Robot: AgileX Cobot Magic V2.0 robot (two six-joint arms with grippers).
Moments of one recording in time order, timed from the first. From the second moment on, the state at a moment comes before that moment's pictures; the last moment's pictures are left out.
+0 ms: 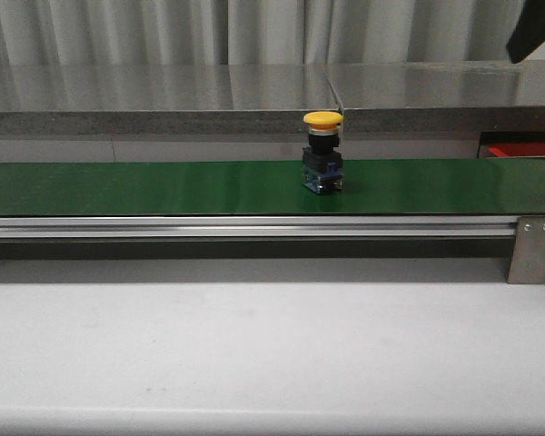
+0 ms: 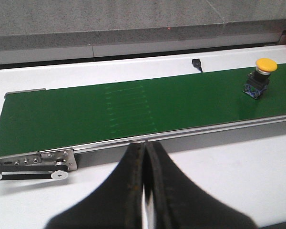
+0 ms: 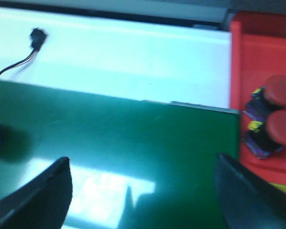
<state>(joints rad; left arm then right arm) -0.12 0.50 -0.74 -0.21 0.75 0.10 -0.03 1.49 -1.19 0.35 0.54 -0.32</state>
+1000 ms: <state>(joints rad) -0.12 0.50 -0.74 -0.21 0.75 0.10 0.18 1.89 -1.59 0.36 0.91 -0.50</state>
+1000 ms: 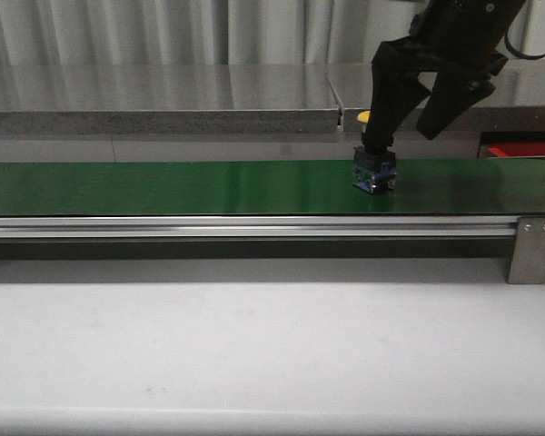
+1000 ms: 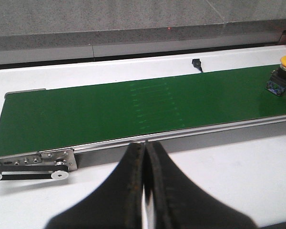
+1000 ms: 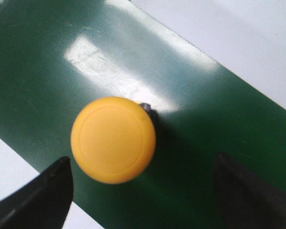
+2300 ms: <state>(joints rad) -0.12 0.50 -0.74 -0.21 0.75 0.10 -0.19 1.48 -1.19 0.42 0.63 -0.41</state>
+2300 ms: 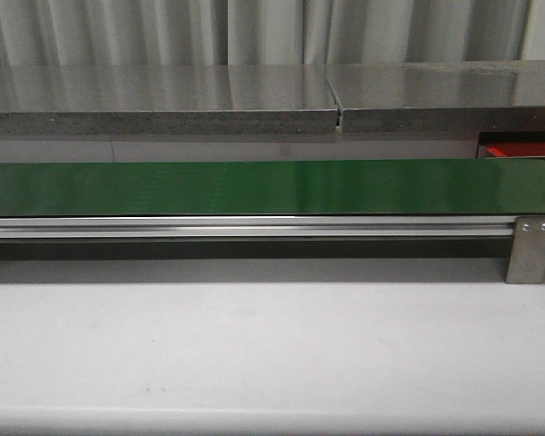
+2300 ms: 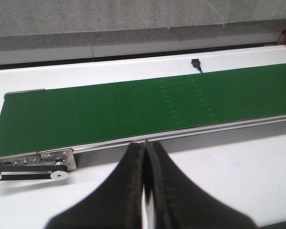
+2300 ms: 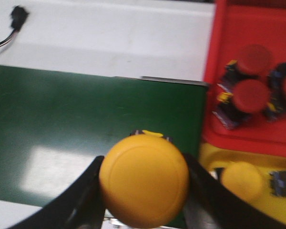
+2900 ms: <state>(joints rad) -0.12 0.50 -0.74 -0.21 0.75 0.10 -0.52 1.35 -0.88 0.46 0.37 -0.38</state>
